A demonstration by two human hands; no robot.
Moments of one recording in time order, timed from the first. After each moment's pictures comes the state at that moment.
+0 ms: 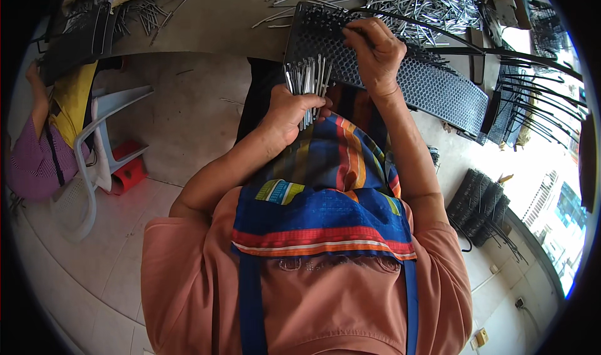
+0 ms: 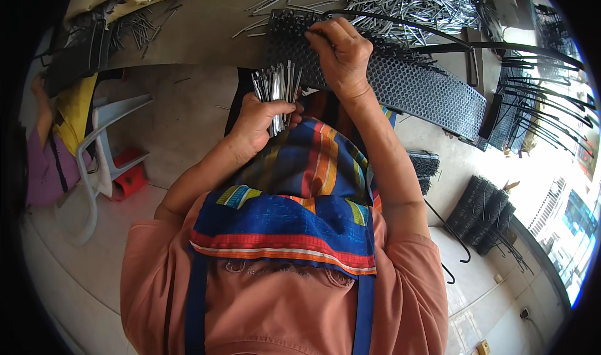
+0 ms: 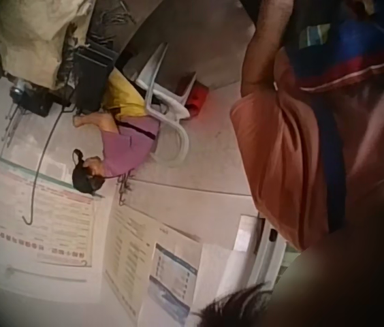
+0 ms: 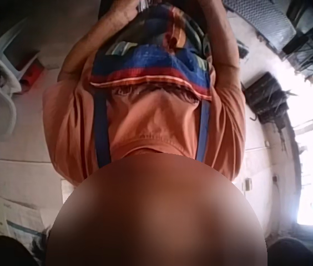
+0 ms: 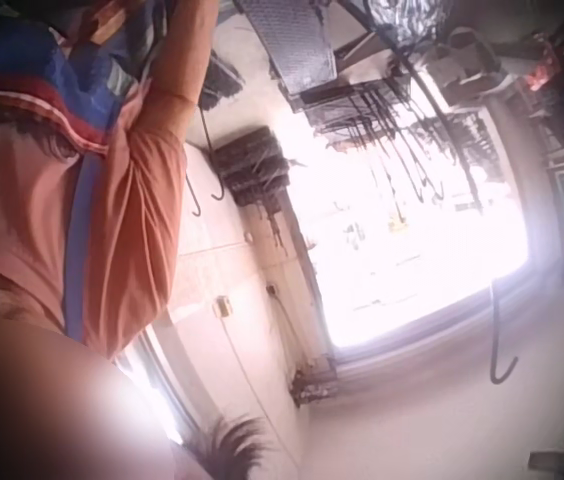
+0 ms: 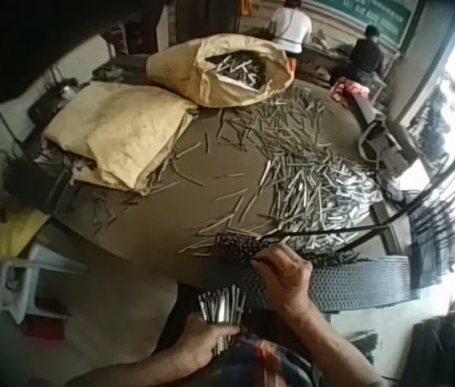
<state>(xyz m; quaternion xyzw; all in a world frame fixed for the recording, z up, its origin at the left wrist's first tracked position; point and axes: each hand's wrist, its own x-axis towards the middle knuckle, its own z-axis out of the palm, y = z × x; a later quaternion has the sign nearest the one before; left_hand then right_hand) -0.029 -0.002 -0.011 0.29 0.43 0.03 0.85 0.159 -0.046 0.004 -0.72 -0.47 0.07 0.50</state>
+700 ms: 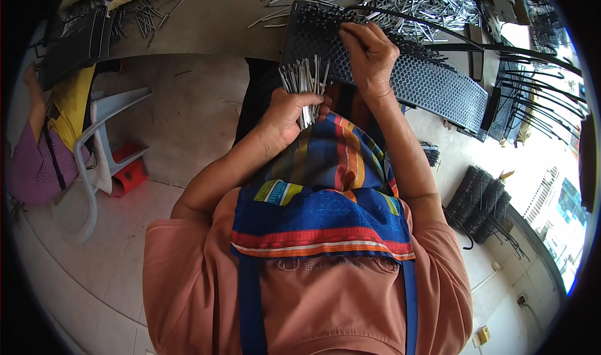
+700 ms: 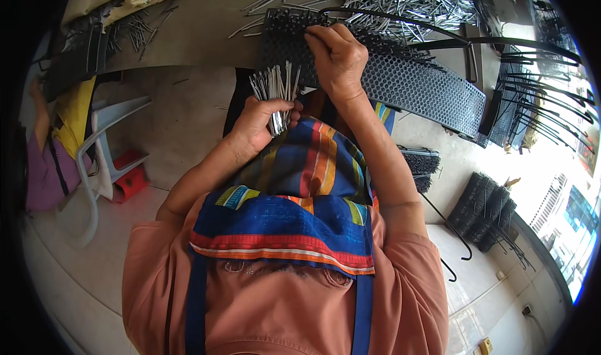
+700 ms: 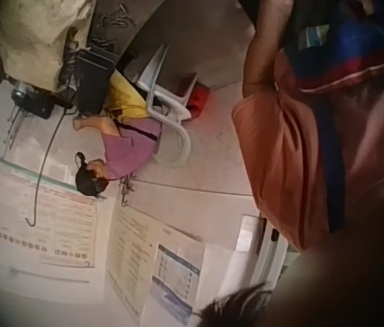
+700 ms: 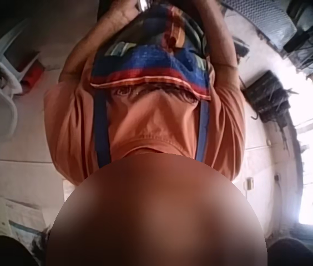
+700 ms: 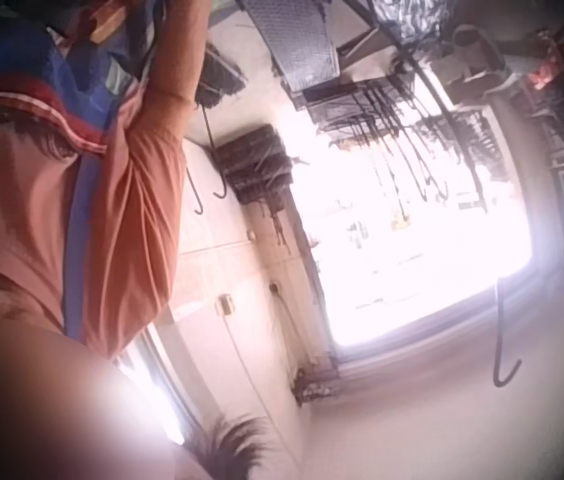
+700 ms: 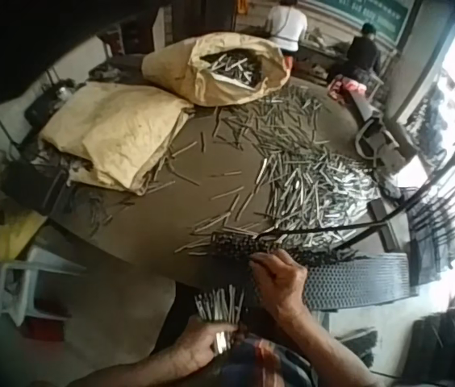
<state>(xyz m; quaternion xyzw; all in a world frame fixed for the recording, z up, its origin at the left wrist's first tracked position) -0.027 -0.005 -0.021 0.18 0.44 0.02 0.88 0.152 -0.054 -0.009 -0.78 -0.44 0.00 0.44</state>
